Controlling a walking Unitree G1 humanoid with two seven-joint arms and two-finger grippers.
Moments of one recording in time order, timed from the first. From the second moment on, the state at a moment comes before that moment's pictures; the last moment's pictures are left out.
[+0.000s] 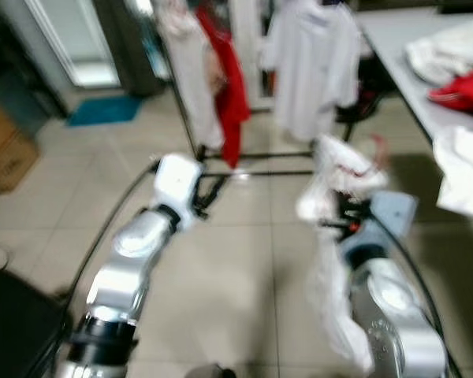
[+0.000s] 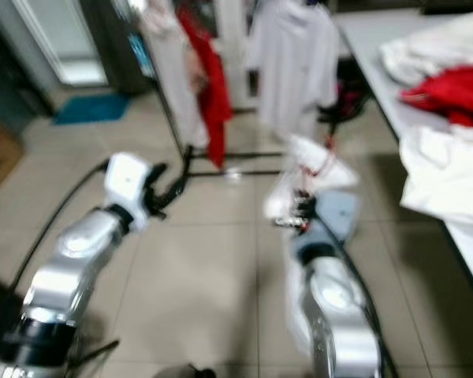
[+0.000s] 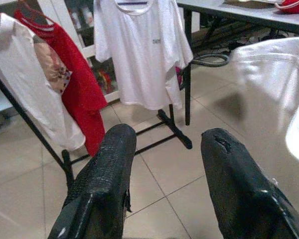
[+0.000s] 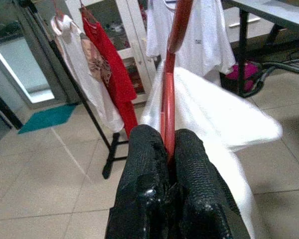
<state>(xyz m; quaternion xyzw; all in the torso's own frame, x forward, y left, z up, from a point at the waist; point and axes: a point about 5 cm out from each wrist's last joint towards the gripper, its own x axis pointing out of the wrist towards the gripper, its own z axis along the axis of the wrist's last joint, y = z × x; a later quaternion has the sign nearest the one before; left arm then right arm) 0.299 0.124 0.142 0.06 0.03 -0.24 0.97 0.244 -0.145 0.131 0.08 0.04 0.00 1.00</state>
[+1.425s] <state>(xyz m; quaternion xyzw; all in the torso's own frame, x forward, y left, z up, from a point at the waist) 0.298 0.115 0.144 0.06 0.02 -0.27 0.96 0.239 -0.152 0.127 0.10 0.05 -0.01 0.99</state>
